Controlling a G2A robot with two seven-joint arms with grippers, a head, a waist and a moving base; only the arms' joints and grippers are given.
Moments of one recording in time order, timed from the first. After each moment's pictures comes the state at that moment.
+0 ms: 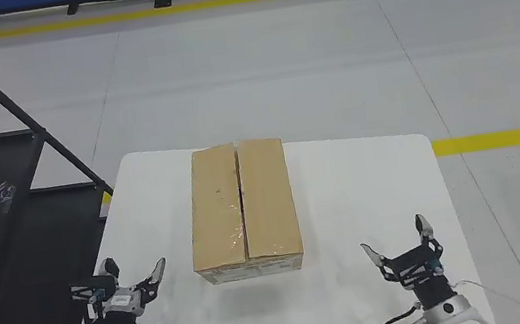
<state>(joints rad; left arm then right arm) 1.56 -1.16 -1.63 -1.73 1.20 -0.12 0.13 -1.62 -1.18 1.37 -1.97 -1.61 0.09 -0.07</state>
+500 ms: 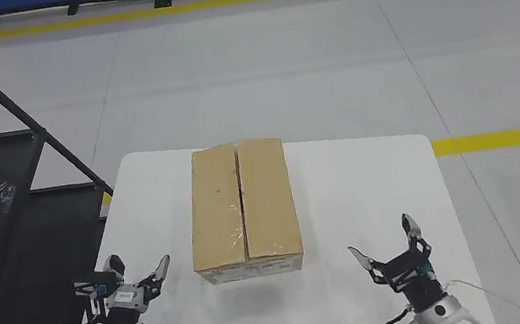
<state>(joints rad) 1.52 -1.16 -1.60 -1.70 1.14 -0.13 0.10 -1.60 -1.18 1.33 -1.99 -1.61 0.02 -0.14</state>
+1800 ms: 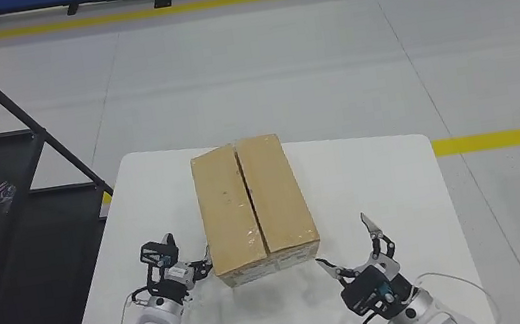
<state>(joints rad) 1.29 -1.20 -1.36 -1.47 1.30 -0.17 0.13 -1.51 -1.19 1.25 -1.96 -1.84 -0.07 -0.18</state>
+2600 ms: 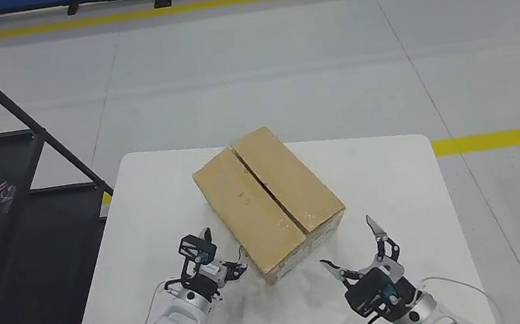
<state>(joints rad) 1.22 -1.23 -1.22 -1.46 1.33 -0.23 0.12 -1.55 -1.19 1.27 -1.97 -1.84 -0.04 -0.19</state>
